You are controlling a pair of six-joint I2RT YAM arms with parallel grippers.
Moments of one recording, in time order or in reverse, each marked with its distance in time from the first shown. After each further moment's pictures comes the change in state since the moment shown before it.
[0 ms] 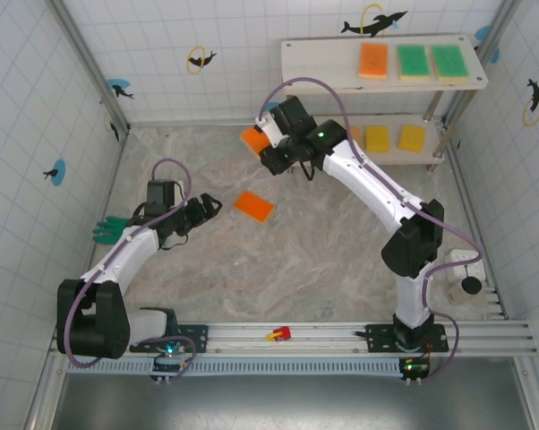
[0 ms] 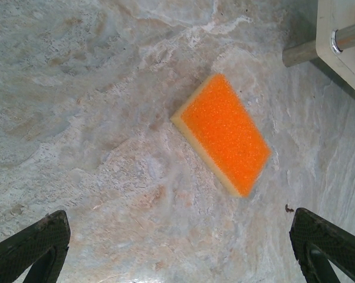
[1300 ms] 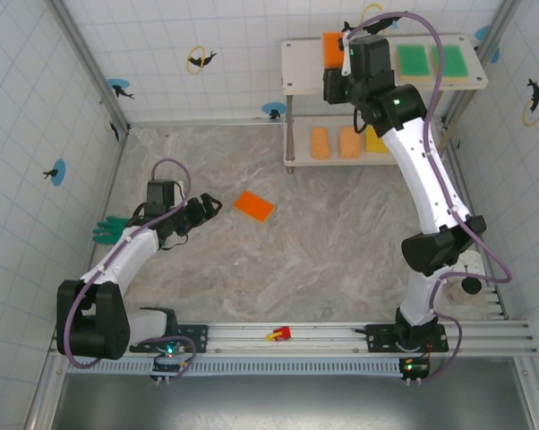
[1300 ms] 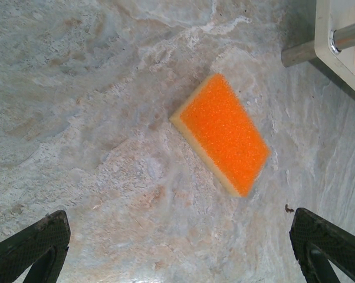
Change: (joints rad) left arm 0.000 -0.006 -0.001 0.000 0.000 0.001; right arm -0.280 -0.075 0.262 0.071 0.183 0.254
